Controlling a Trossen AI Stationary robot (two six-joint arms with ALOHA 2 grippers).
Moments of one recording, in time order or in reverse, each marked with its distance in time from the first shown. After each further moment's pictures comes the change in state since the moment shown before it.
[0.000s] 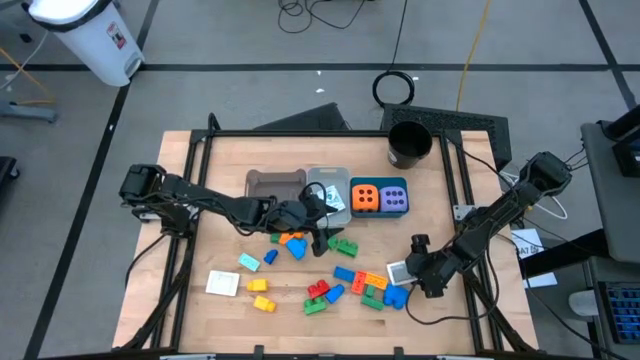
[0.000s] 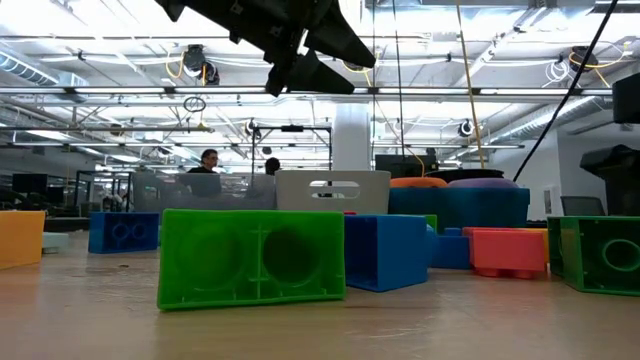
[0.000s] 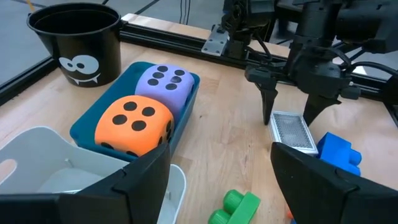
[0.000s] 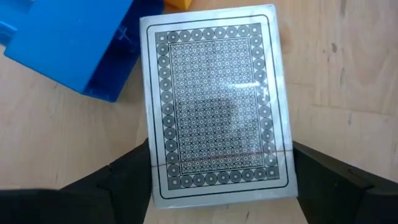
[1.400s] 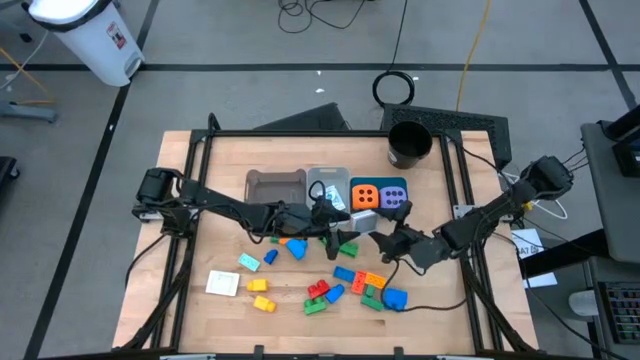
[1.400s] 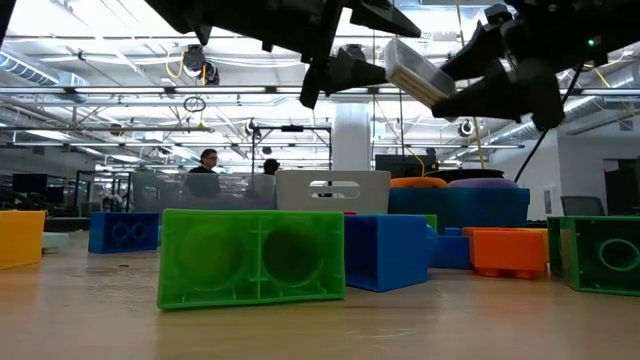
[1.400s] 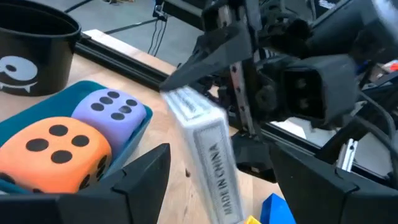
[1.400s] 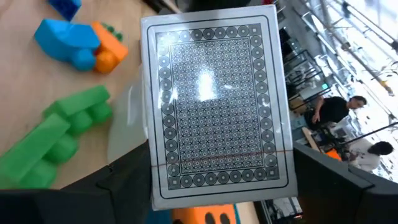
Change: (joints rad) left arm -0.002 0.137 0.016 0.343 0.073 -0.186; right arm -0.226 0.019 0.077 0.679 0.811 -1.018
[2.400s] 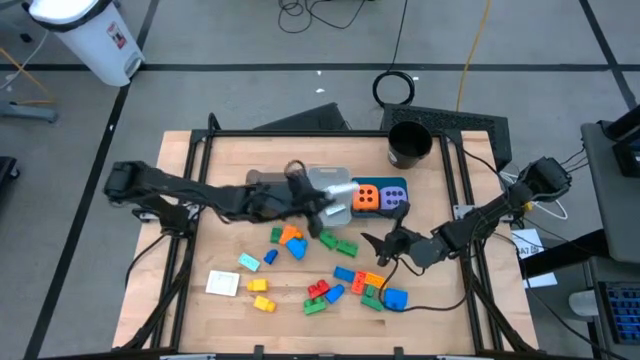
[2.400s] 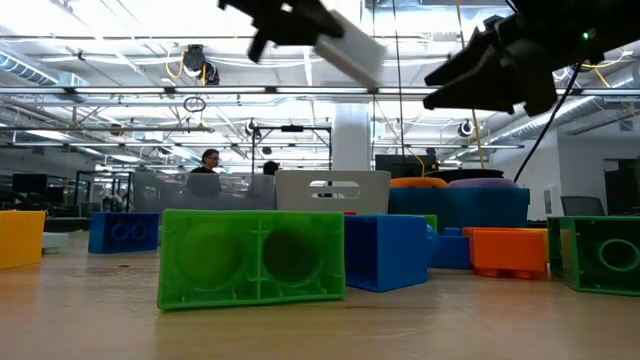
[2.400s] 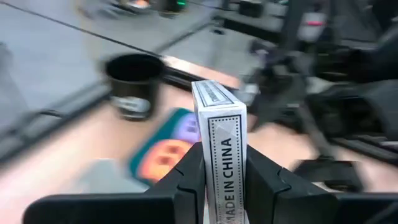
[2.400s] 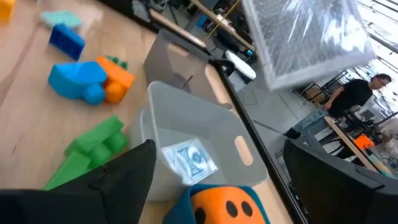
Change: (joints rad) left arm 0.035 -0.284 0.001 -0.404 -0.199 0.157; right arm -0.009 0.028 -0.001 0.077 -0.035 0.155
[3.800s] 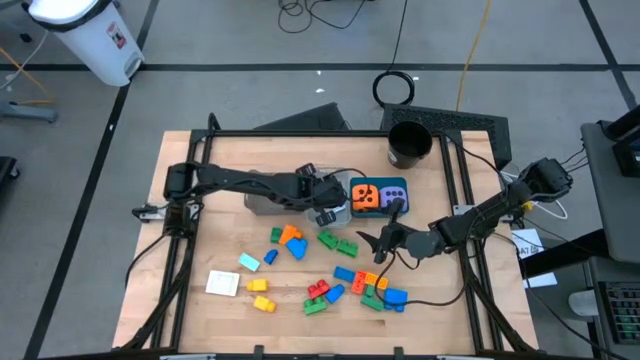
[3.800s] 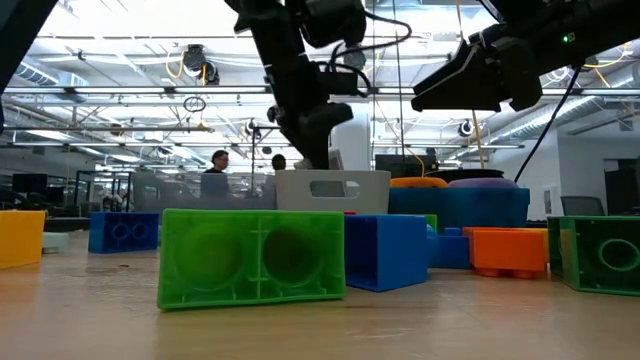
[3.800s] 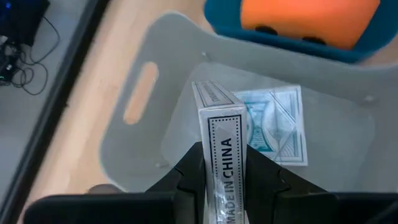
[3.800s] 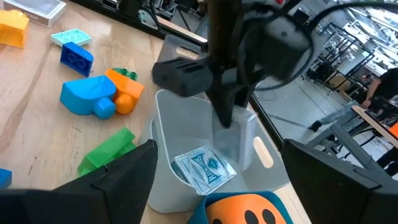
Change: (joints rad) left arm 0.153 0.456 0.451 -0.802 -0.032 0.109; right arm -0.072 -0.001 0.000 0.017 -0.127 0.077
